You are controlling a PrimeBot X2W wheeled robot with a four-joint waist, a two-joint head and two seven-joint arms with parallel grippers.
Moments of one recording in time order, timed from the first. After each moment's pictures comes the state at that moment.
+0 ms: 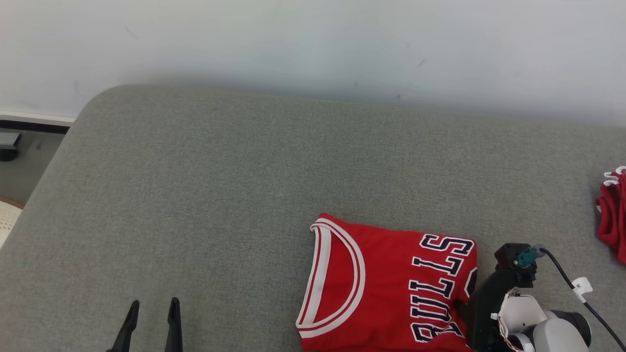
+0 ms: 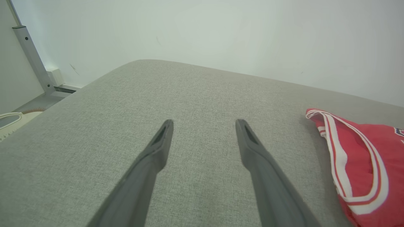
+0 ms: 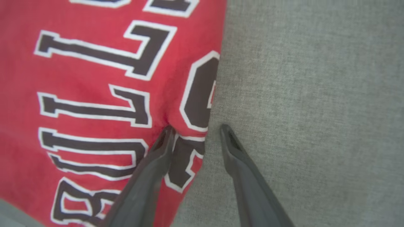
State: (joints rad) left arm 0.07 0.10 0.00 0.17 -0.25 -0.13 -0.26; right arm -0.20 -0.05 -0.09 0.31 0.14 0.13 0.83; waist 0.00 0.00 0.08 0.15
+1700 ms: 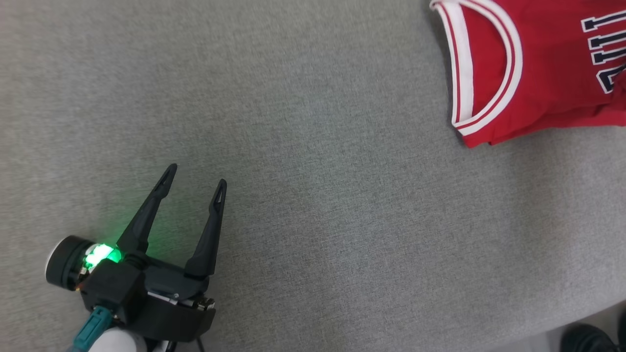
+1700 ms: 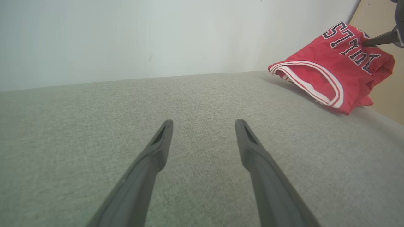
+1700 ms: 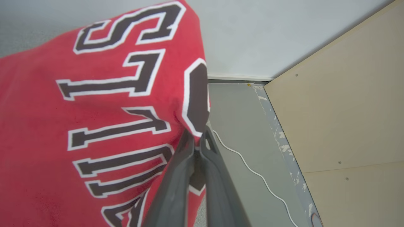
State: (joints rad) left arm -0.23 0.26 -0.23 -0.12 -0.19 -0.13 -0.19; right arm -0.88 -0.43 -0.16 0.29 -0.03 0.13 0.70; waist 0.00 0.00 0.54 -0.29
